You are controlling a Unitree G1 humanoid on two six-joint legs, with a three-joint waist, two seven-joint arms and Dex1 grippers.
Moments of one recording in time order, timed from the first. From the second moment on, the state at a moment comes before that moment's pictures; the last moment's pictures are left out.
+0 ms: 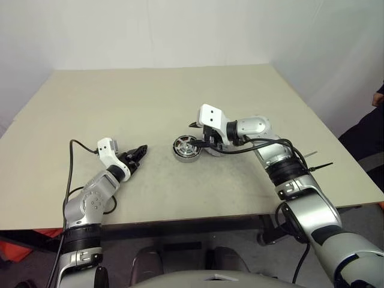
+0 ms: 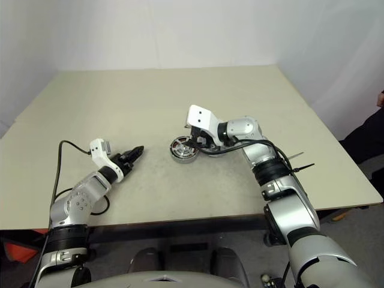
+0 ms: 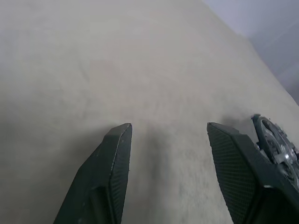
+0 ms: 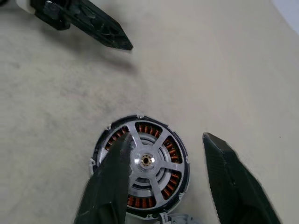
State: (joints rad) left arm -0.24 0.21 0.31 0.07 -0.64 0.64 -0.33; right arm -0.80 -0.35 0.28 0.43 -0.06 0.05 1.08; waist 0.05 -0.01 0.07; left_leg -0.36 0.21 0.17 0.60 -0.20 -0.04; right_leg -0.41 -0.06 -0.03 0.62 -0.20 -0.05
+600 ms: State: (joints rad) left arm -0.24 0.20 0.30 0.08 -0.64 0.64 -0.32; right arm -0.78 -0.26 0.30 0.51 -0.08 0.15 0.91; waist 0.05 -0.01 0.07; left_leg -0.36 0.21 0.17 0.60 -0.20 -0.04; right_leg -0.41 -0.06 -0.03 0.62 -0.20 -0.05
